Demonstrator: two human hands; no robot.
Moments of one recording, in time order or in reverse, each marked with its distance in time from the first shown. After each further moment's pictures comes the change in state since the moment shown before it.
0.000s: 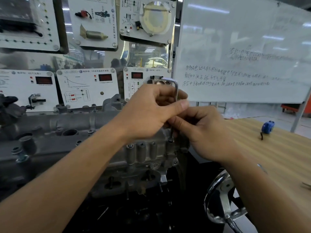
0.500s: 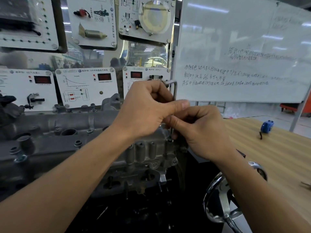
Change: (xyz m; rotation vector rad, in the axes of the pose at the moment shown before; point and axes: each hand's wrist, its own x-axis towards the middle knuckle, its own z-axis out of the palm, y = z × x) left_hand -0.001 0.001 0.004 -0.002 0.207 0.024; right_hand -0.001 0.001 0.006 0.065 0.102 0.066
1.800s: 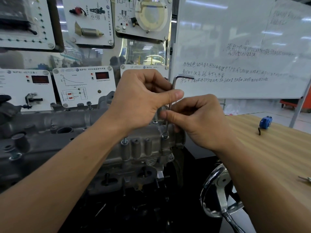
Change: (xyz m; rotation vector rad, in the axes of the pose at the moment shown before) left_hand 0.006 0.005 0.000 -0.017 0.036 0.082; right_hand 0.008 0.000 -0.011 -0.006 -0.034 -0.061
